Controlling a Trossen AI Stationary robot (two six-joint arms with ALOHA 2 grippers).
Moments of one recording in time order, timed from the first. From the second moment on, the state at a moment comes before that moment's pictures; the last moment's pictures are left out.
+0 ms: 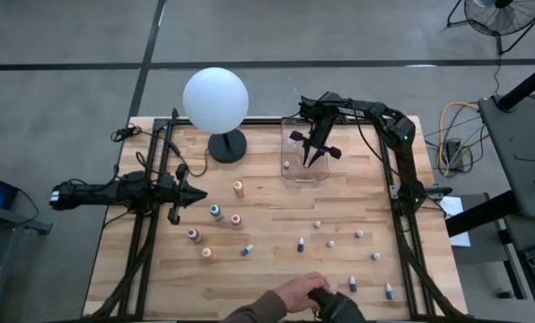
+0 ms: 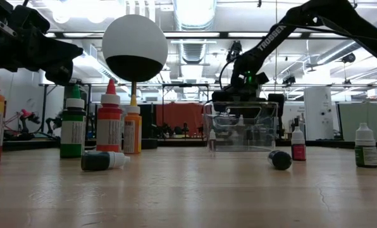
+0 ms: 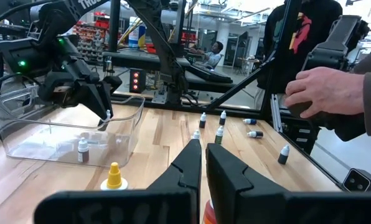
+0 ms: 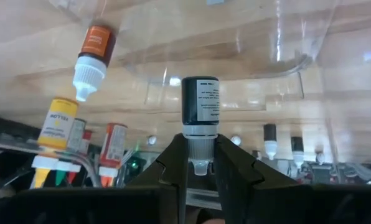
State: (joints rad) left arm -0.02 0.03 0.01 0.02 0.02 -0.13; right arm -0.74 2.15 1.57 -1.25 -0.84 1.07
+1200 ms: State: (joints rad) left arm -0.02 0.03 0.01 0.02 0.02 -0.13; right arm -0.68 2.14 1.53 -1.24 -0.76 0.99
